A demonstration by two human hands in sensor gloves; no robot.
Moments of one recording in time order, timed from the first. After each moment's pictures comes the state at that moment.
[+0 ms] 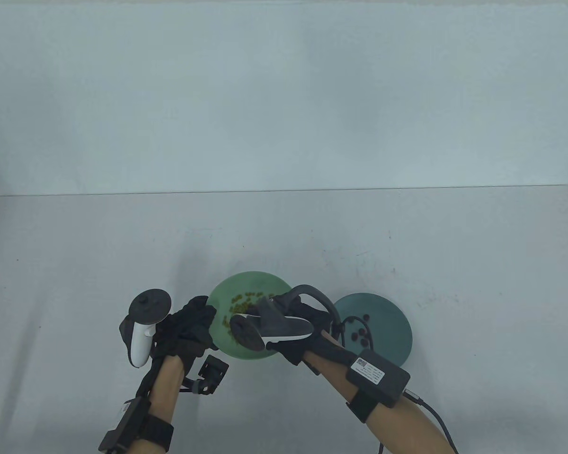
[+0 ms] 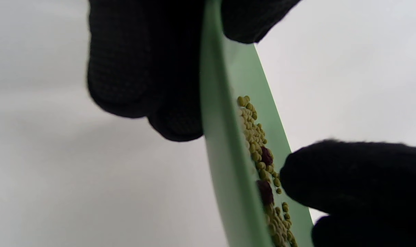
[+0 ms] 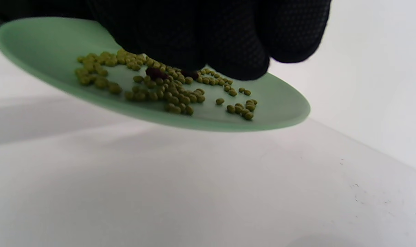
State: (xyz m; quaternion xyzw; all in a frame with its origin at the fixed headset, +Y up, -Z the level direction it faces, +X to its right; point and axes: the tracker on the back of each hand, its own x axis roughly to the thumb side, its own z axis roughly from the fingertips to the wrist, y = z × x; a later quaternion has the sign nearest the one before) left_hand -0.232 -0.709 -0.366 -0.12 0.05 0.54 0.83; right_hand -0.034 -0.633 -0.350 -0.33 -0.02 -0.93 0.13
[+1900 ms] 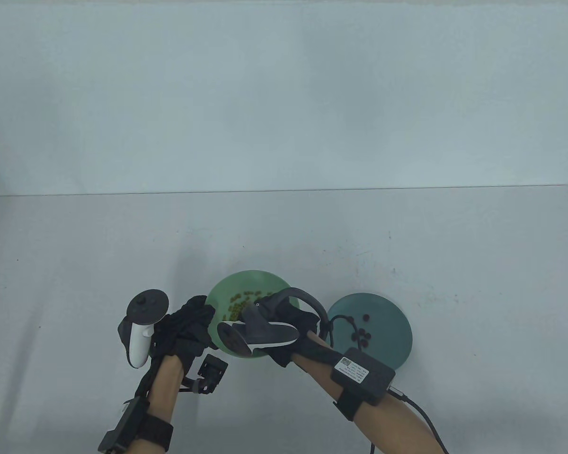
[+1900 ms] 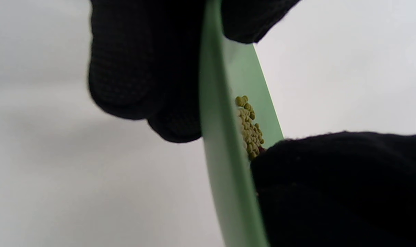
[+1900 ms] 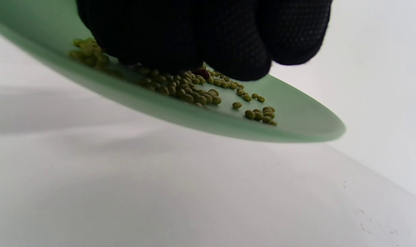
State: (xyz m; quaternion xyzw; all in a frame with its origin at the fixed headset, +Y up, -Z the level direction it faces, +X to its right) left_hand -0.235 -0.709 -0.366 -0.12 0.06 0.55 0.82; right_hand -0.054 -0.644 -0.349 -0.34 0.02 -0.92 0.17
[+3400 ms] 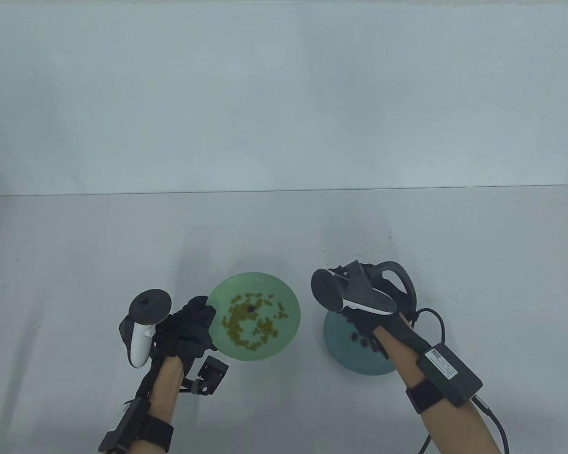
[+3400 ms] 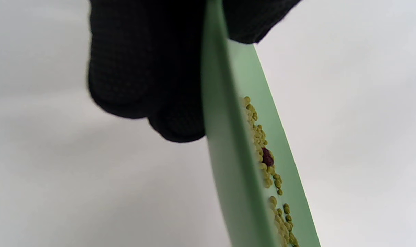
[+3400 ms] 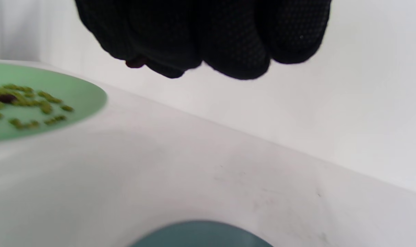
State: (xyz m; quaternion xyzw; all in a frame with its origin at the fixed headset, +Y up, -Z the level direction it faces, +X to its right) left_hand -0.232 -0.709 -0.366 -0.12 0.05 0.53 0.84; right_hand 0.106 -0.599 -0.382 -0.16 0.01 -0.98 0.10
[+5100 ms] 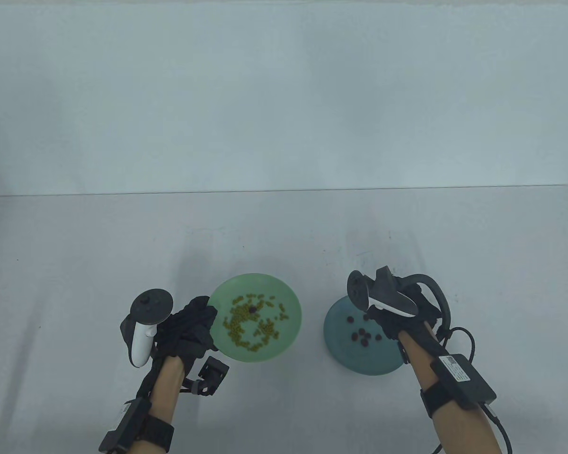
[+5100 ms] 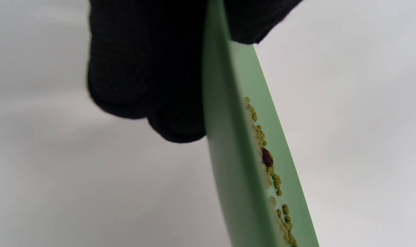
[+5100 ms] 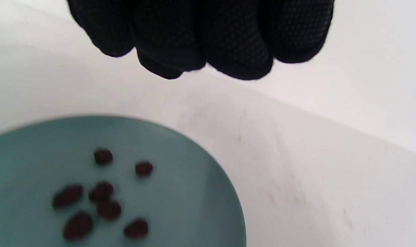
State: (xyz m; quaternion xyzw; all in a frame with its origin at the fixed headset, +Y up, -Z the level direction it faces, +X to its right) left_hand -0.231 -0.708 -0.366 -0.12 0.05 0.53 0.84; right_hand 0.141 -0.630 -0.396 -0.07 -0.05 -0.98 0.16
